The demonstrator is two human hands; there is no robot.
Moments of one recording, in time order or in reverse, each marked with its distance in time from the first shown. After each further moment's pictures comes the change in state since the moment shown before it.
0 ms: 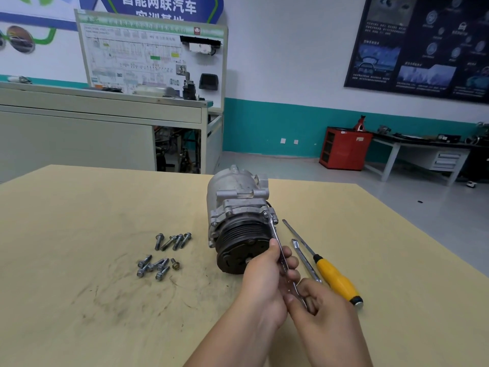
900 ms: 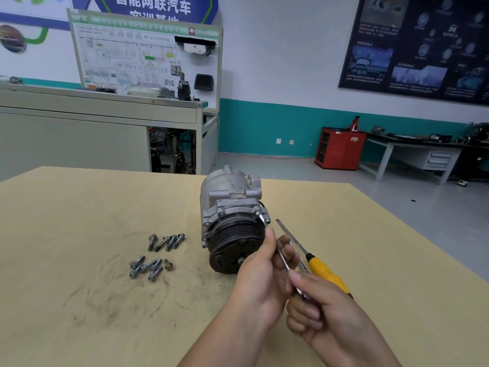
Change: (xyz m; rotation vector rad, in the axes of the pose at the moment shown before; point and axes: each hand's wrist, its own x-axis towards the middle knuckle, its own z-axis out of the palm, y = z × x) left_hand -0.001 -0.004 0.004 -0.153 -0.115 0.052; right_hand 0.012 -0.019 -0.025 1.034 -0.426 0.423
